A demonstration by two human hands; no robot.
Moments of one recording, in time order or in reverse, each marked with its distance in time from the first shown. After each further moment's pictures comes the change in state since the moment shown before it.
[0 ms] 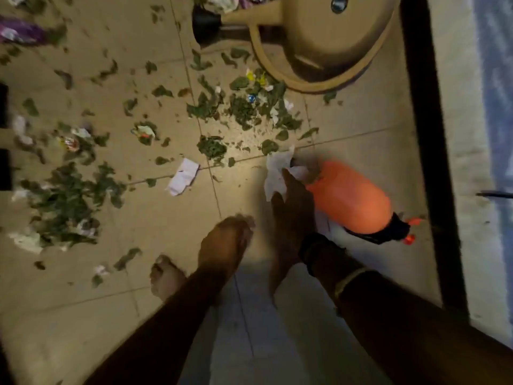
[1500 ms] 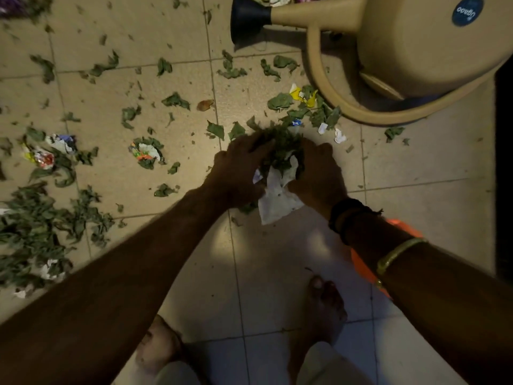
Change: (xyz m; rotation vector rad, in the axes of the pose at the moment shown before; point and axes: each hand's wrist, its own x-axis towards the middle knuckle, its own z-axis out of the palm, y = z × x) left_hand 0.253 -0.060 -0.069 0.146 -0.026 0.244; right_hand 0.195 -0.021 0.054 -0.448 -0.200 -0.070
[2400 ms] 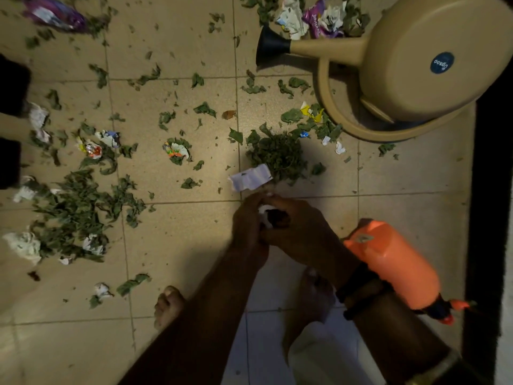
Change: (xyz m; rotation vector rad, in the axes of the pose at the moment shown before) left_hand -0.104 0.094 -0.002 -1.843 0.293 -0.900; right_hand -0.127 -0.086 -0.057 0.388 -0.341 -0.129
